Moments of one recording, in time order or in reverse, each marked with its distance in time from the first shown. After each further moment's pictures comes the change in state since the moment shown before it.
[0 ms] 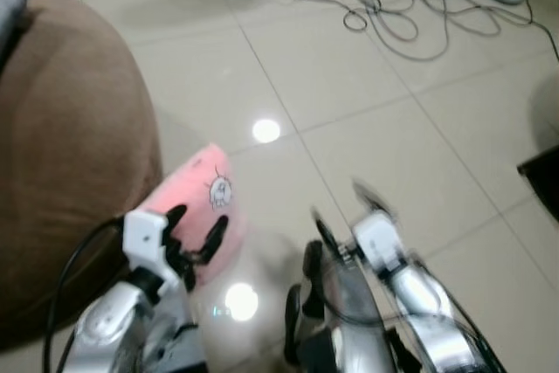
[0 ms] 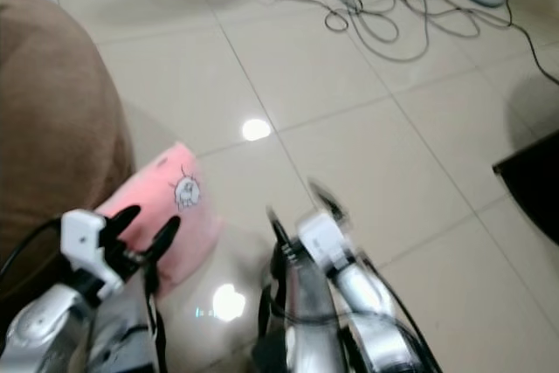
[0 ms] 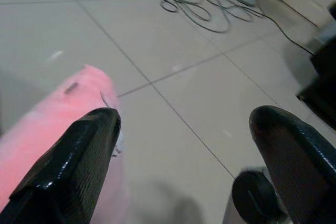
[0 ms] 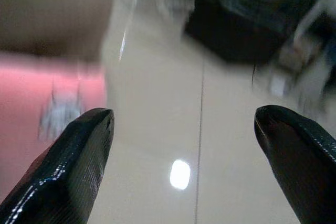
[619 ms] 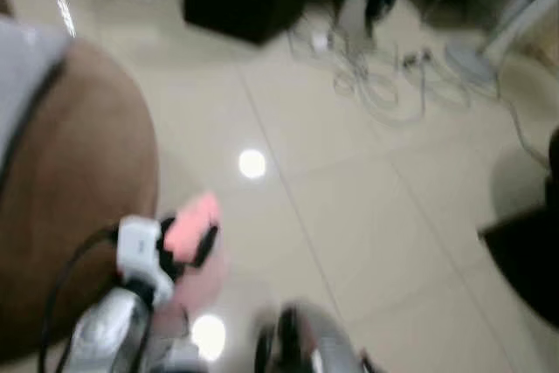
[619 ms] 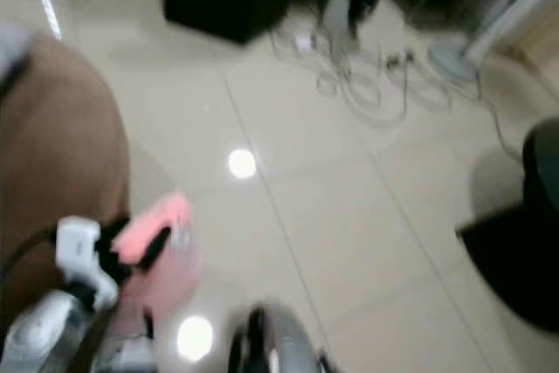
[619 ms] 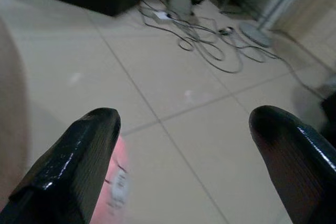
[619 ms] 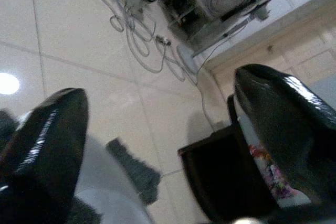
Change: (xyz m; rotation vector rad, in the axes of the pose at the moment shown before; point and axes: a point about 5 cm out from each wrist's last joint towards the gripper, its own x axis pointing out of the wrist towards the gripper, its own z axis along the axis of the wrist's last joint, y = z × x) left arm -0.007 0.009 -0.011 0.002 0.029 0.091; right arm -0.202 0.183 -0.003 -0.310 0.491 -0.439
